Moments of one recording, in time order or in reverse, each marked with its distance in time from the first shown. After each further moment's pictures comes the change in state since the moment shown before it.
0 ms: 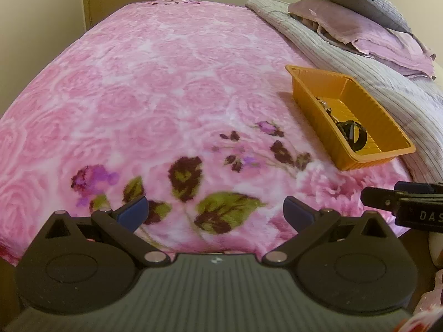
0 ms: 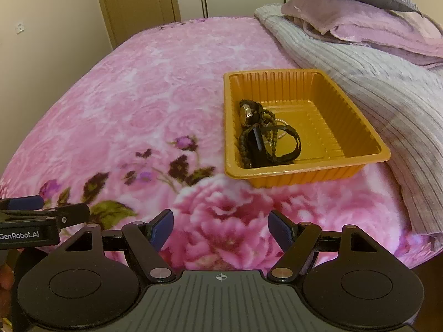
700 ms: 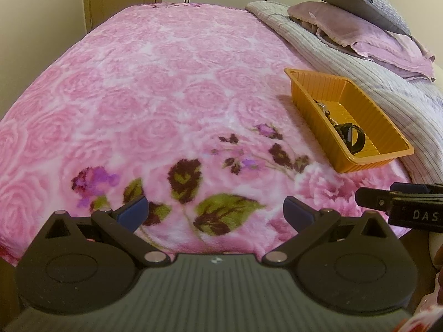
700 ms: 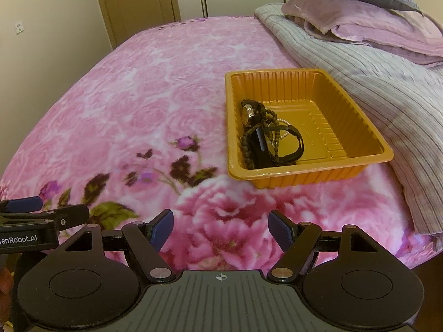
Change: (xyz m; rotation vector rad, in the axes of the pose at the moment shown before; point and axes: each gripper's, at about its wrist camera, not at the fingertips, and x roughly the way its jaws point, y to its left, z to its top) left arm -0.002 -0.001 -0.001 -0.001 -0.011 0.001; right arm 0.003 0.001 0.001 0.001 0.000 0.001
